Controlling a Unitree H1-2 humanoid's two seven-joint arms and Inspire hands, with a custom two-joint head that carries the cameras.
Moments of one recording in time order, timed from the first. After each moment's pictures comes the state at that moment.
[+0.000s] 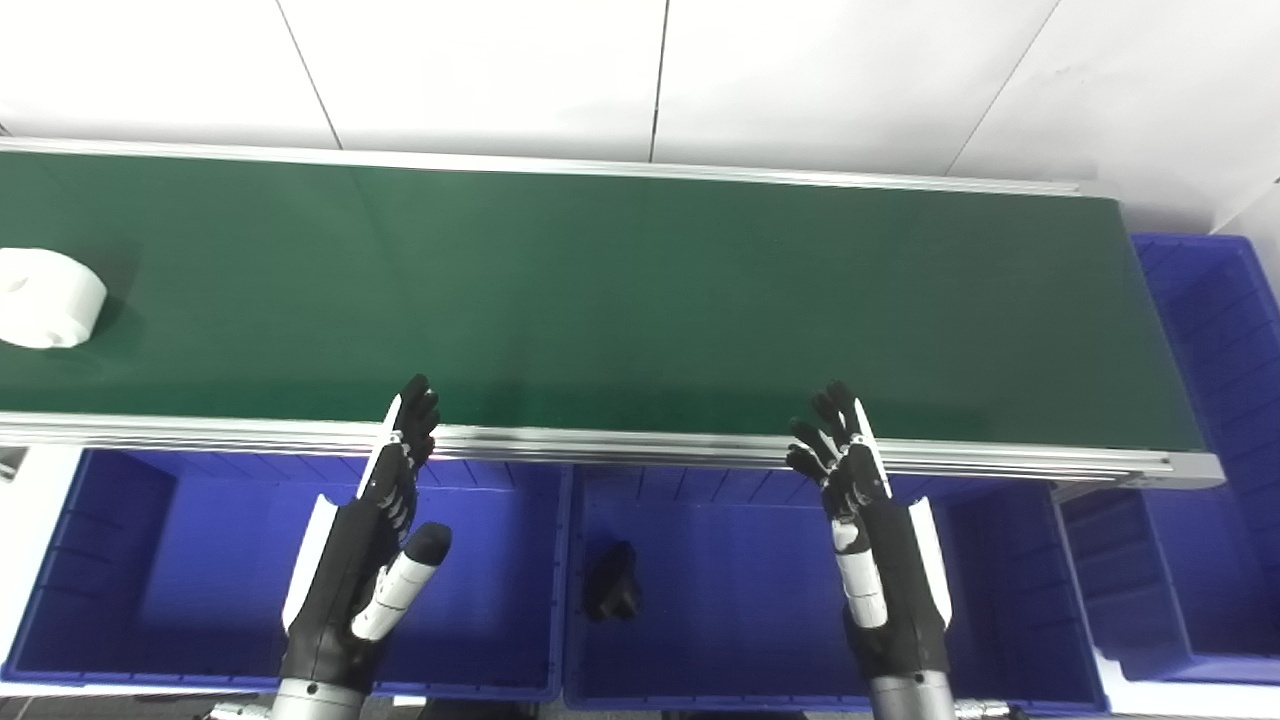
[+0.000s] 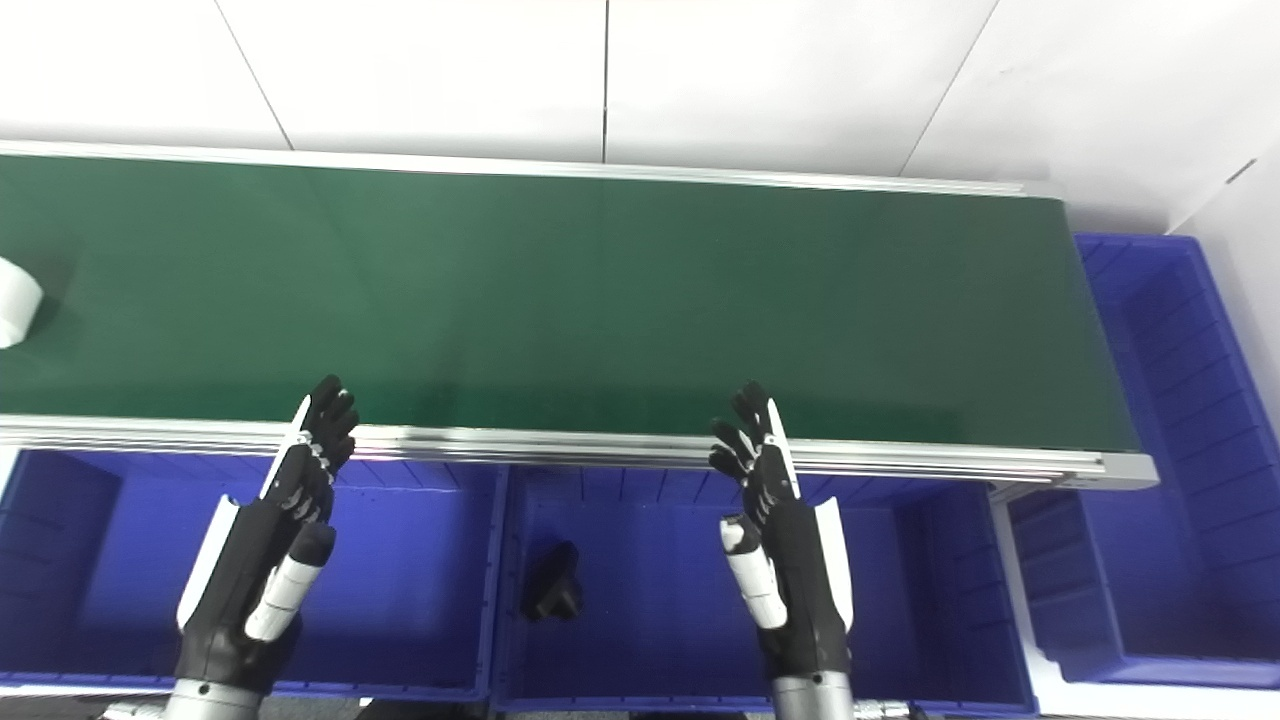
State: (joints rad) left arm 0.67 0.08 -0.21 -0.48 0.08 -0.15 -0.06; right arm 0.64 0.03 0.24 -0.40 -0.16 -0.16 0.00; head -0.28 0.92
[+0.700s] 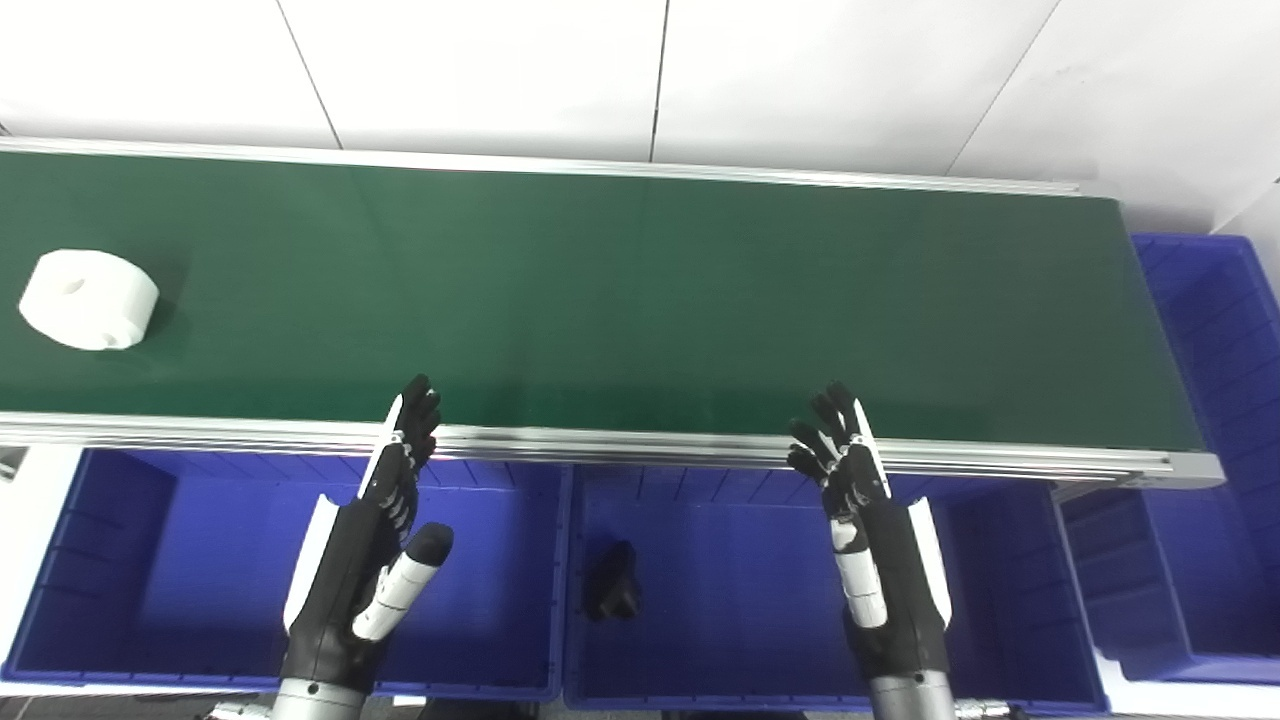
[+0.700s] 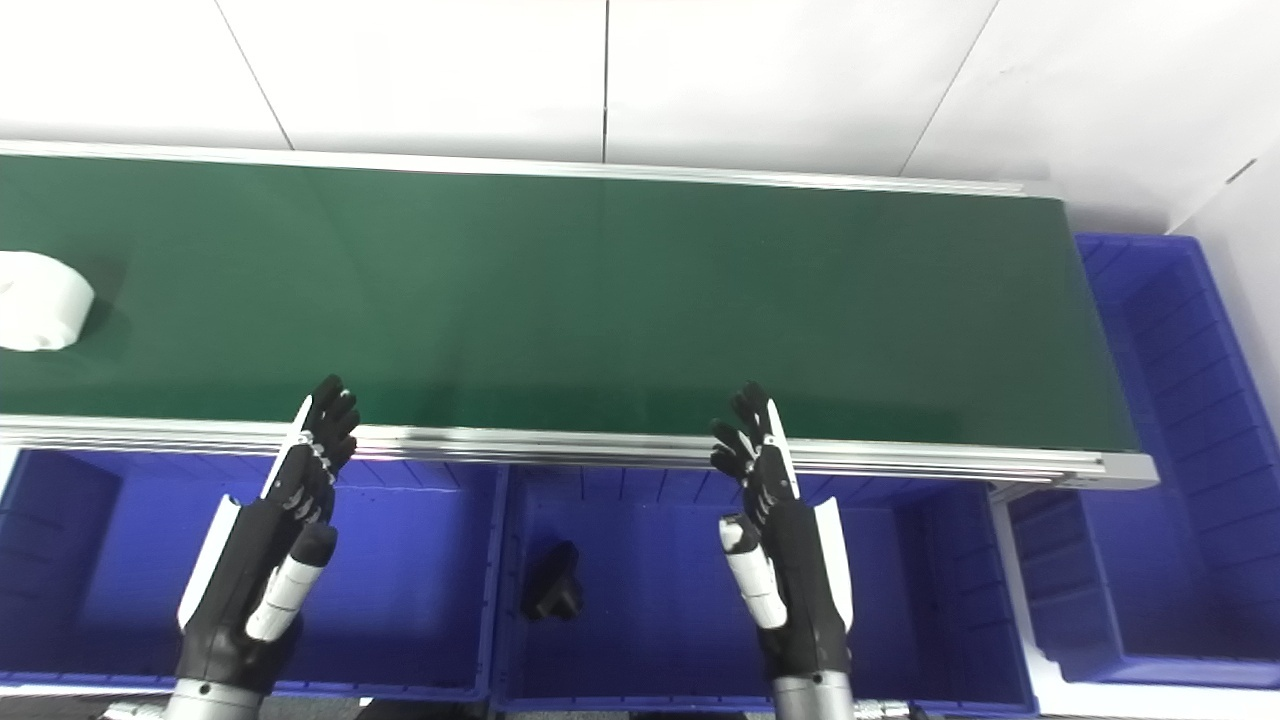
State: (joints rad) left arm 0.67 0.08 -0.21 -0.48 0.08 -0.15 -0.06; right arm 0.64 0.02 0.24 -0.40 -0.16 -0.16 0.01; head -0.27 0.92
